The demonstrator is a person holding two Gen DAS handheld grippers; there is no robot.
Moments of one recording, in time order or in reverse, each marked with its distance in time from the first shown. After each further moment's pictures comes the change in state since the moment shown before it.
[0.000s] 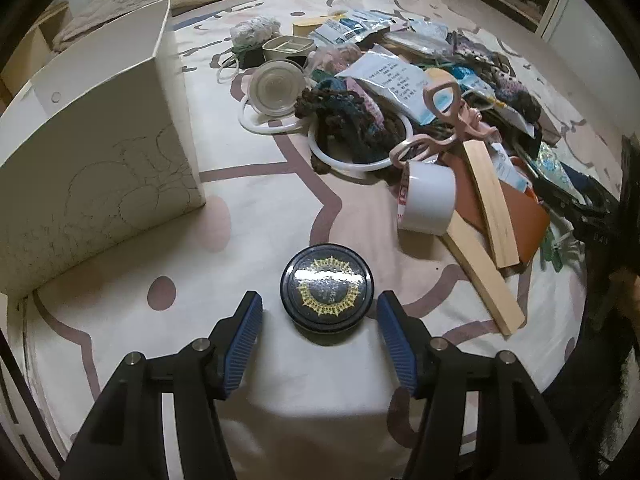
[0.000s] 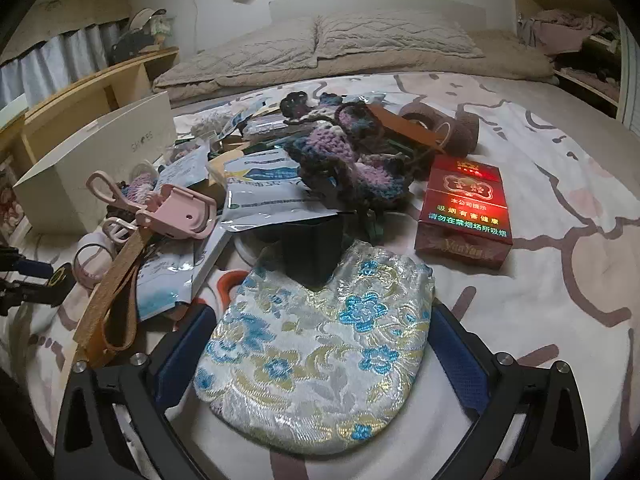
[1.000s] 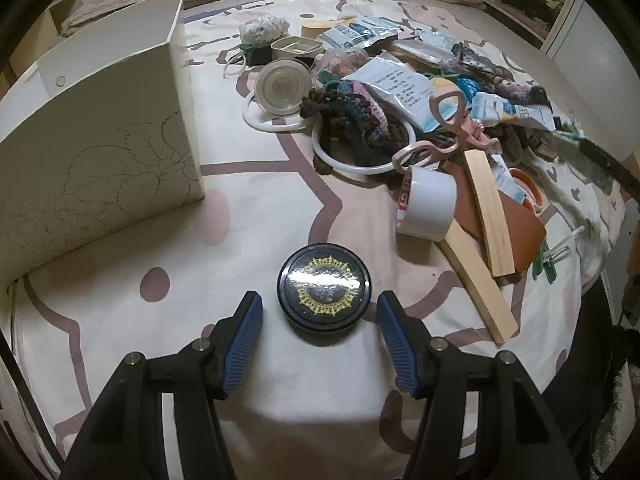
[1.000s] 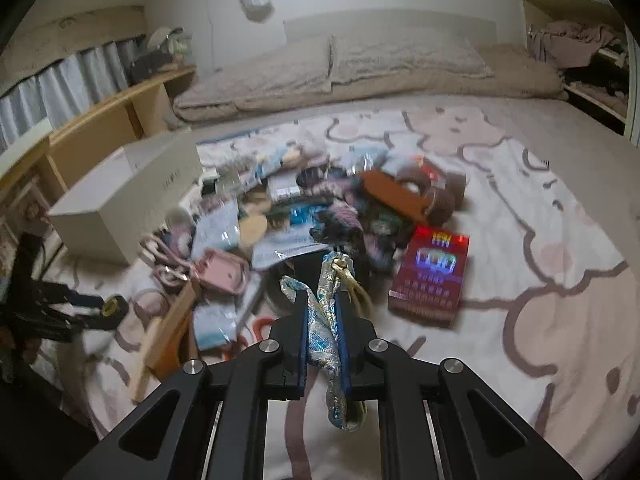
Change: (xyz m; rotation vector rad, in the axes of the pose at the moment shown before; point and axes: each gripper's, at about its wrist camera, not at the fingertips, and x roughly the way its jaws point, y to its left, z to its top) left arm 0.002 0.004 -0.001 -0.045 -0.020 -0.035; right arm -0.065 -0.013 0.049 -0.010 -0.051 0.087
